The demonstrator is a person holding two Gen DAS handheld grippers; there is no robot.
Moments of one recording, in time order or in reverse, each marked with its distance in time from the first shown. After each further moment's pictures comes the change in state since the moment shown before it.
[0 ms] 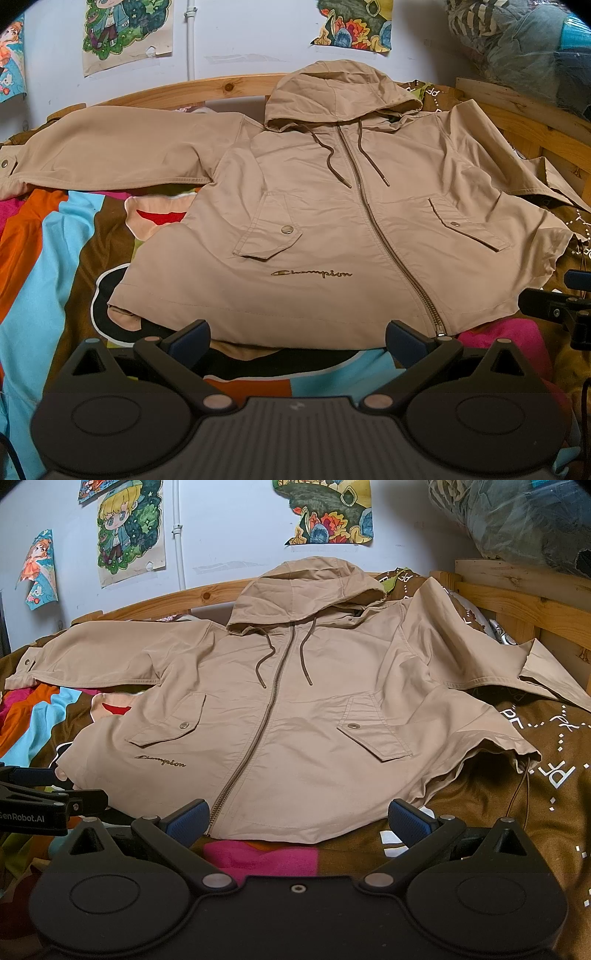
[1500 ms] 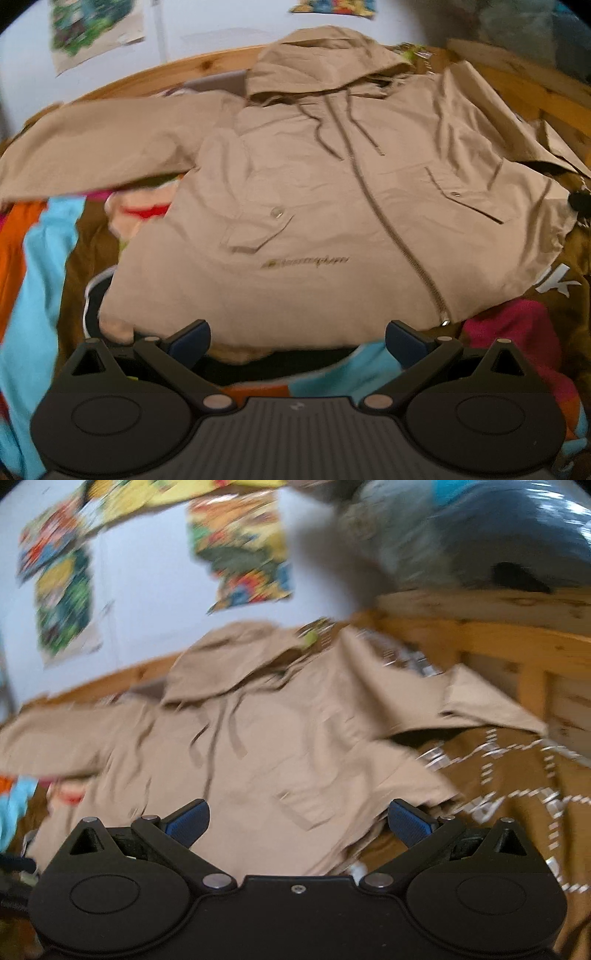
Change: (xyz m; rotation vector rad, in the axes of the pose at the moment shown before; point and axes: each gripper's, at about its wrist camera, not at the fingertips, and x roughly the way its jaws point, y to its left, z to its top) left arm 0.018 -0.011 0.018 0.113 0.122 -0.005; right arm -0.022 -0.052 0.028 0.192 -0.190 -0.162
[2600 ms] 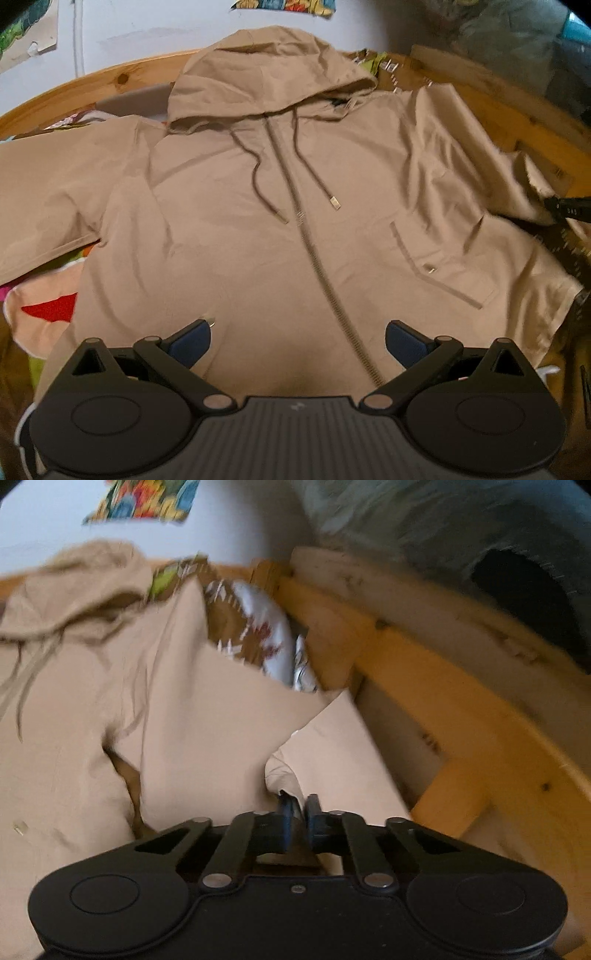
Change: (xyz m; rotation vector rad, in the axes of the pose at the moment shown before) left arm 0.074 0.005 0.106 0.010 0.012 -0.245; right arm 0.162 -0.136 0.106 -0.280 0.194 -0.325
